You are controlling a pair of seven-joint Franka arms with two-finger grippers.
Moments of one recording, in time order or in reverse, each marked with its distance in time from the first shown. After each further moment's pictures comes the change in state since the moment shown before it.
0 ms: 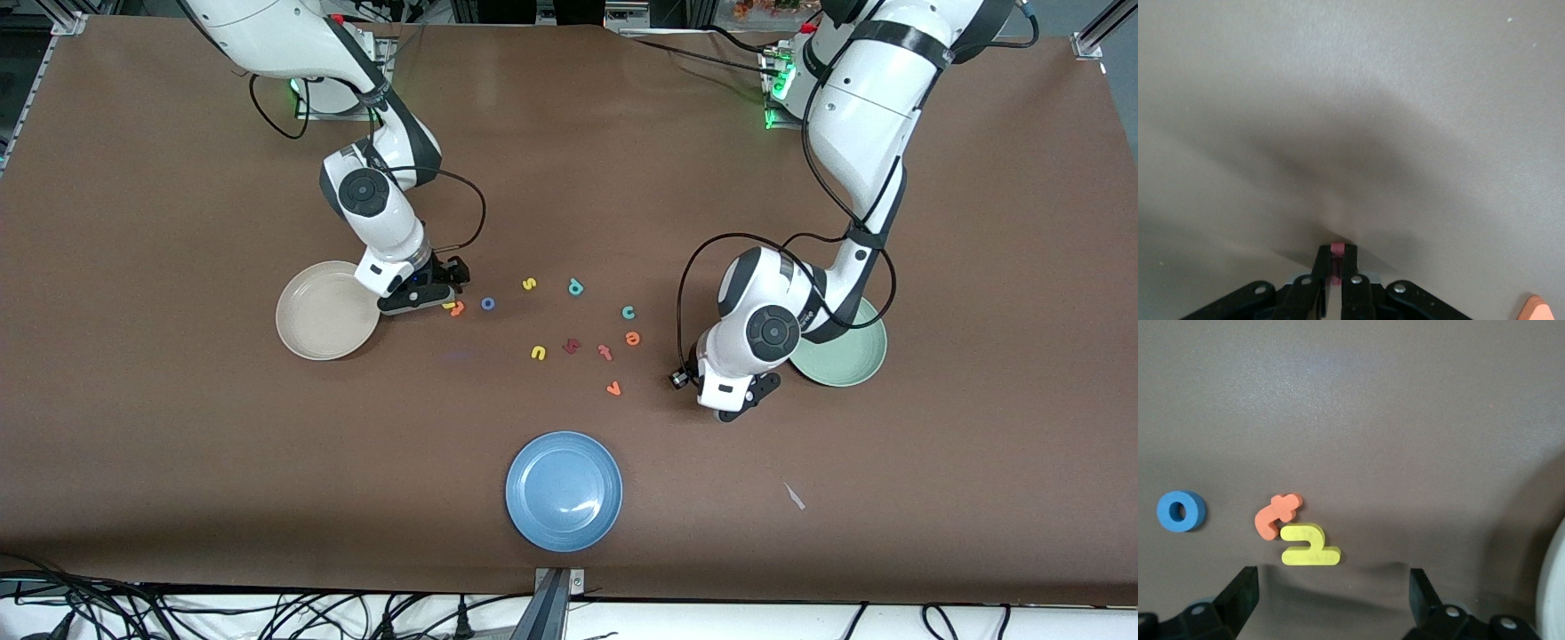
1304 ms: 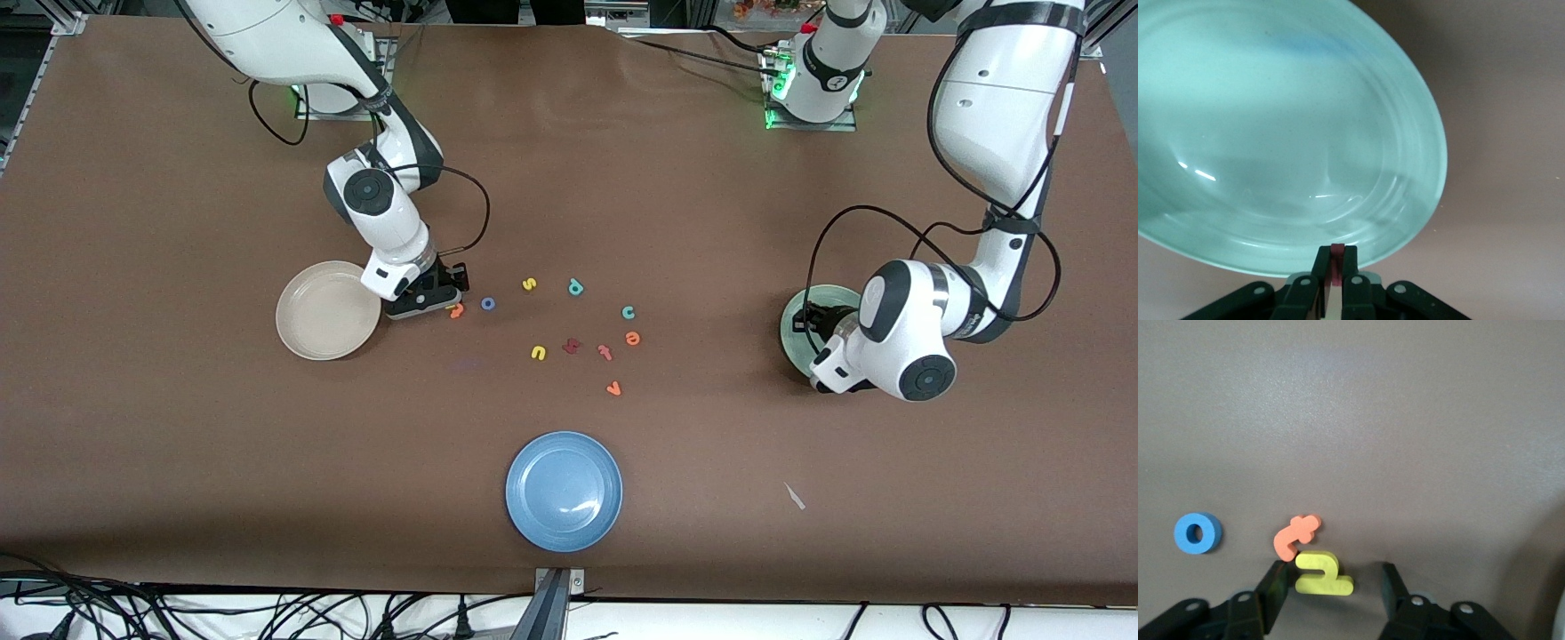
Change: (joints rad) left arm 0.286 -0.106 0.017 -0.094 0.068 -0.544 0.691; right arm -0.002 0.025 0.003 0.023 -0.048 0.055 0.000
